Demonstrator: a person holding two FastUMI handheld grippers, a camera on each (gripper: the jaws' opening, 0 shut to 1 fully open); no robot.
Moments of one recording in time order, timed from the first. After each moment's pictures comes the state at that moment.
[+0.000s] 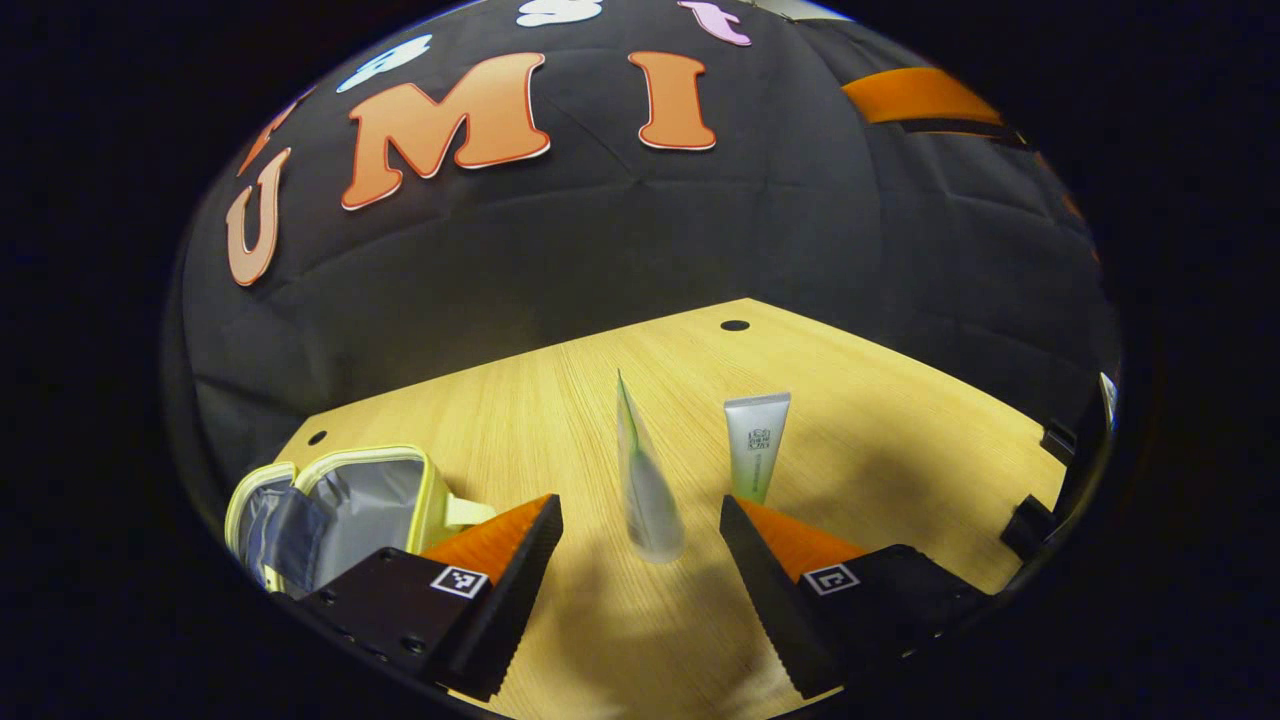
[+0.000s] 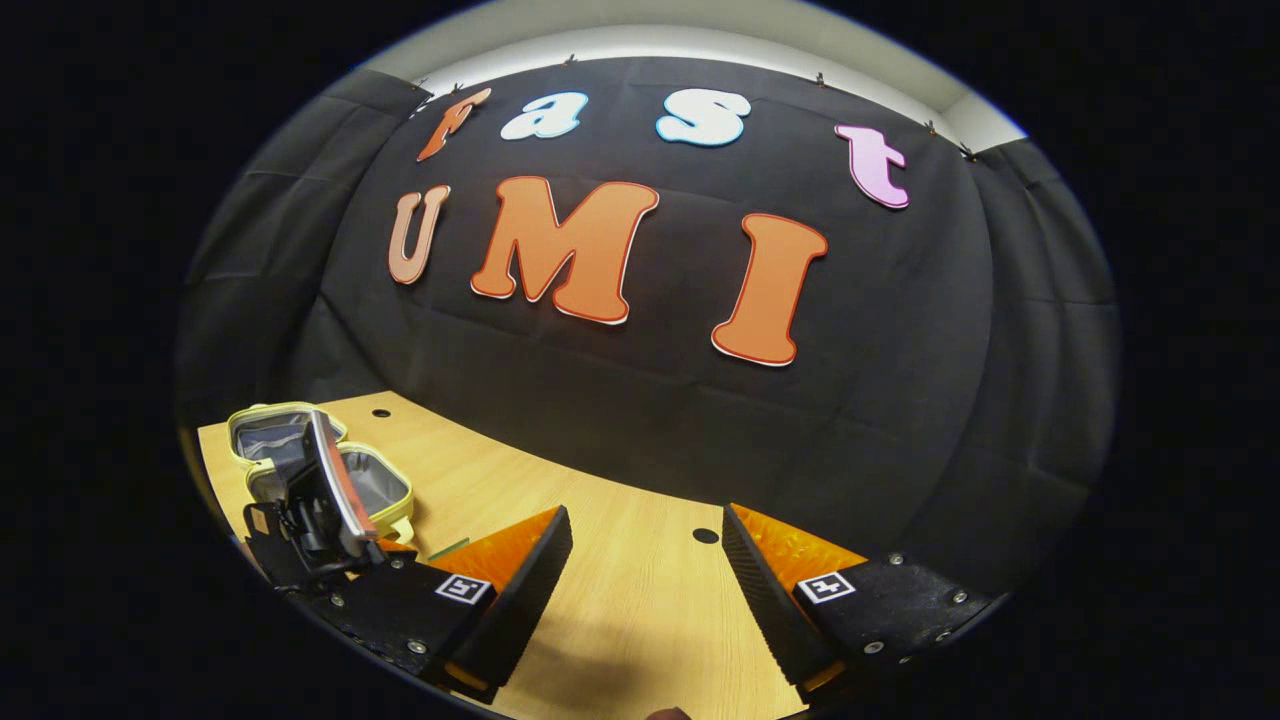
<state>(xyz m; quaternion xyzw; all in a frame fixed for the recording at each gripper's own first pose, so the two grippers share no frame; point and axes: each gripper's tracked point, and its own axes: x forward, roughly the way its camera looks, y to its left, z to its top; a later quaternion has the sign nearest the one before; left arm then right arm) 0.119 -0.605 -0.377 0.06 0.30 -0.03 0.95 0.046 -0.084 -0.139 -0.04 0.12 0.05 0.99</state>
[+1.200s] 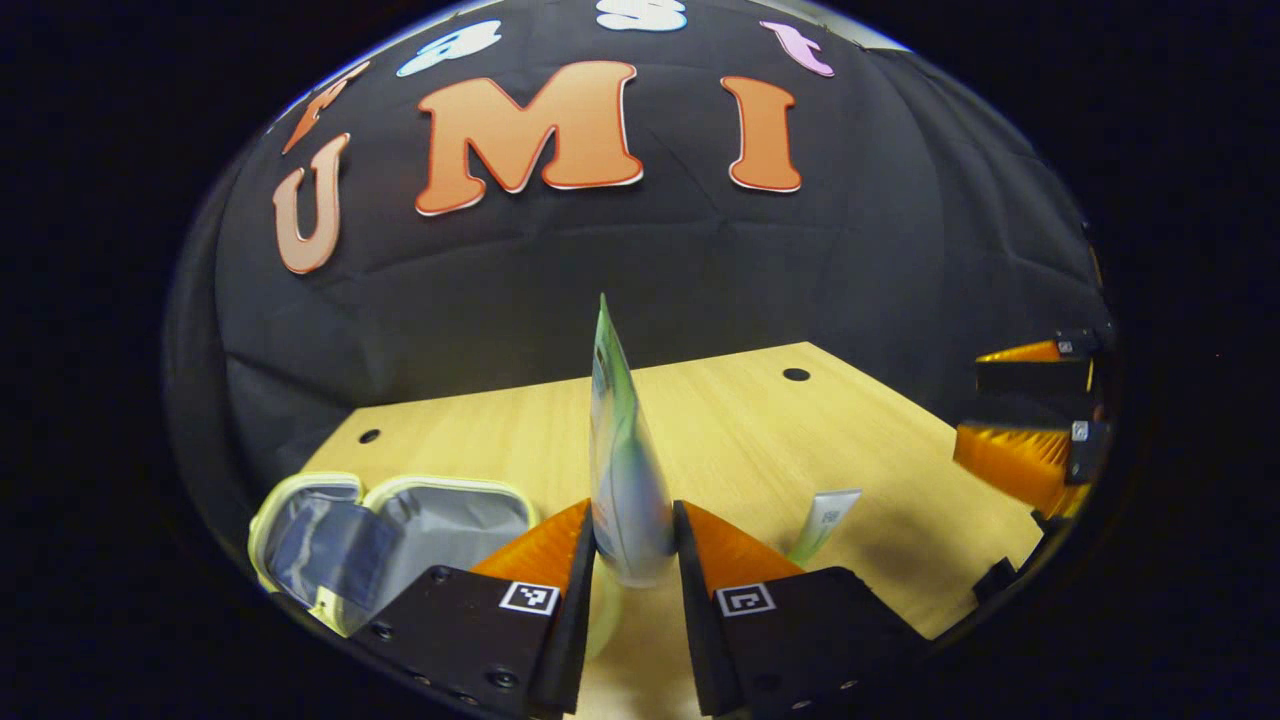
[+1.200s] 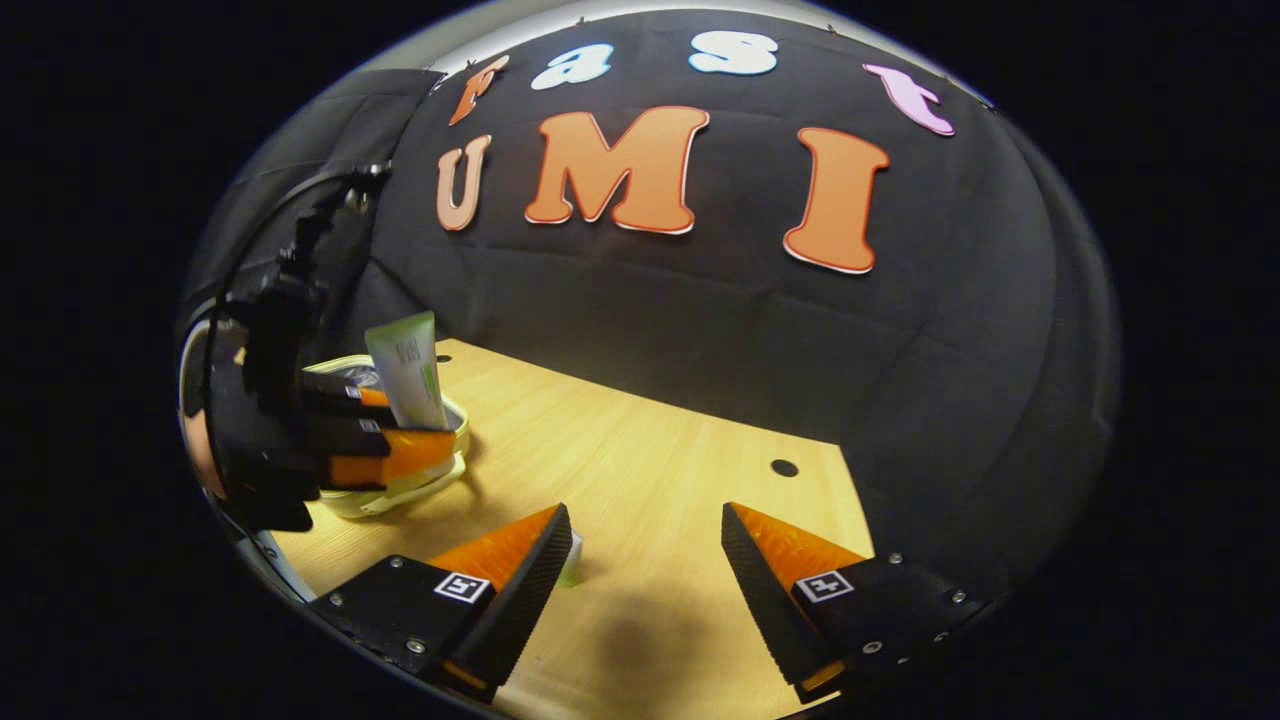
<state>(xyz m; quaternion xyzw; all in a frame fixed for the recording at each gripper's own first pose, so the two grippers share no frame) 0.124 -0.523 -0.279 0.03 0.28 0.05 0.96 0.030 -0.030 -0.236 -0.01 0.21 0.17 0.96</state>
